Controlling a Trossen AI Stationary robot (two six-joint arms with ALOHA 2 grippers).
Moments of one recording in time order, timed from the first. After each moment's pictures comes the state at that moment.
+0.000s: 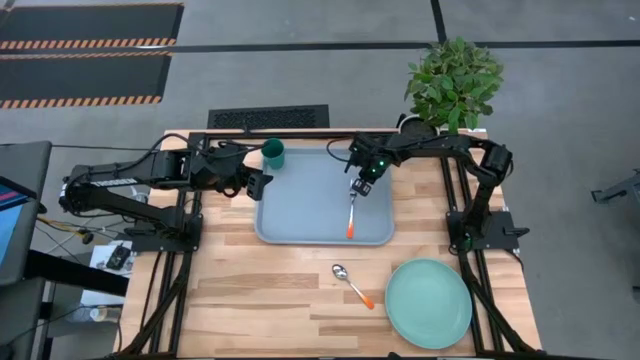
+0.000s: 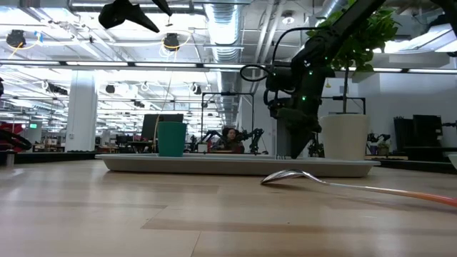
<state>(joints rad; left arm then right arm) 0.06 1.05 1.19 -0.82 -0.32 -0.85 -0.52 1.80 1.12 -0.58 -0.05 0.06</state>
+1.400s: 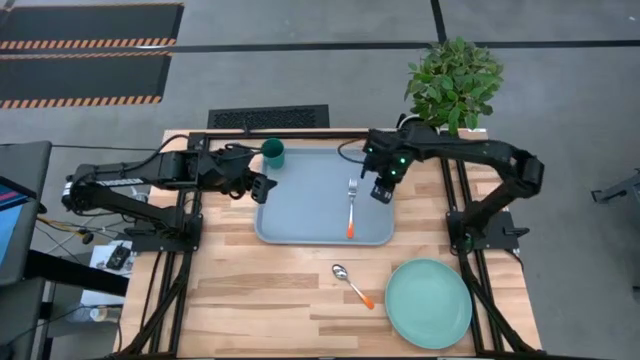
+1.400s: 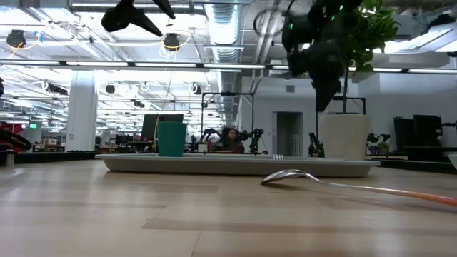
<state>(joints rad) 0.06 1.10 1.19 -0.82 -0.26 -0.88 -0.41 1.52 1.23 -1.03 -0.15 0.07</state>
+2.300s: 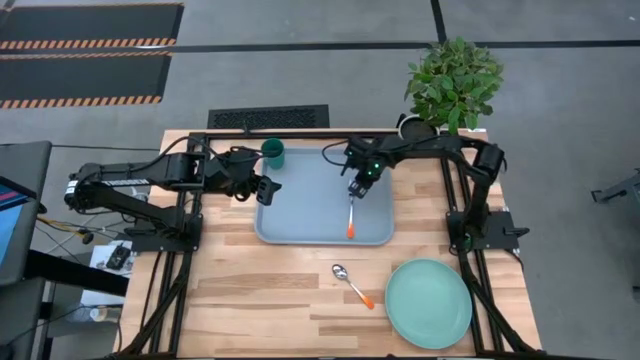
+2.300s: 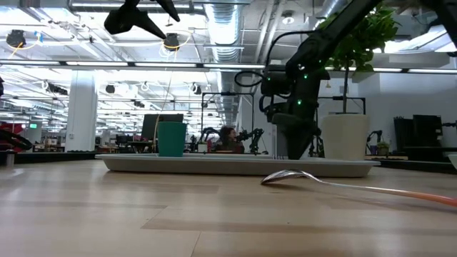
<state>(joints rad) 0.05 1.13 1.19 -0.80 -0.25 -0.92 -0.49 1.87 1.17 -0.61 -0.04 0.13</state>
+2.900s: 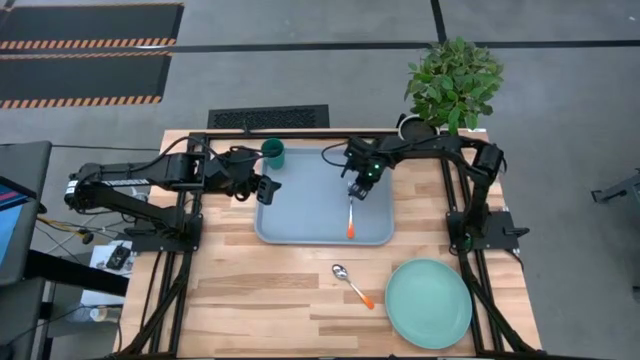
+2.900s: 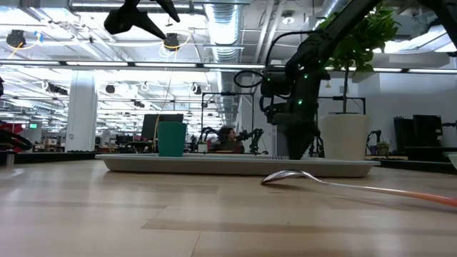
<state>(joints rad) 0.05 1.13 1.19 -0.80 -0.26 -0.93 -0.49 1.85 1.17 -0.69 -0.06 0.09</state>
